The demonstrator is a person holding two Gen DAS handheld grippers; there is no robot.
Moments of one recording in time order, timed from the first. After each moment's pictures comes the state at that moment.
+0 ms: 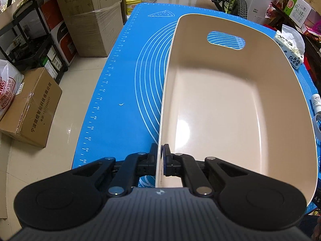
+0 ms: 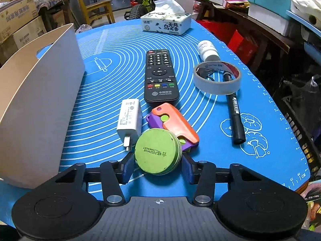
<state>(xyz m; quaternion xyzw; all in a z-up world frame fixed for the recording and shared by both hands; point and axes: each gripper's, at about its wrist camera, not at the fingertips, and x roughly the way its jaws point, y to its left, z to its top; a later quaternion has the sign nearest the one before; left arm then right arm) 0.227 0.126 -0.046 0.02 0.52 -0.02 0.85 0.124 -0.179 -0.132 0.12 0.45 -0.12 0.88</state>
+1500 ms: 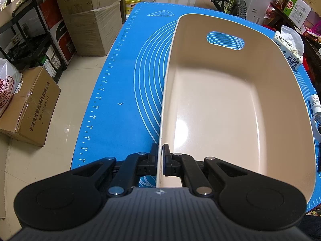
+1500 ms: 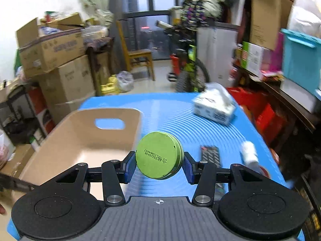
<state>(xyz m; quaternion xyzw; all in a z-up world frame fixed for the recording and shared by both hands) 0.226 0.127 -0.049 0.01 0.52 -0.02 0.85 0.173 -0.110 -0.006 0.04 0.30 -0.01 0.95</state>
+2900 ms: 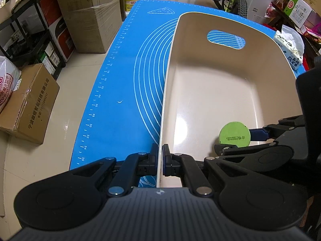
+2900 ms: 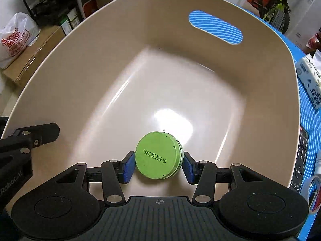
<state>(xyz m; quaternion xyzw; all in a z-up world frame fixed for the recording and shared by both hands) 0.229 0.127 -0.048 0.00 0.53 -0.02 0.85 0.277 0.026 -0.095 -0.09 0.58 0.12 0.80</state>
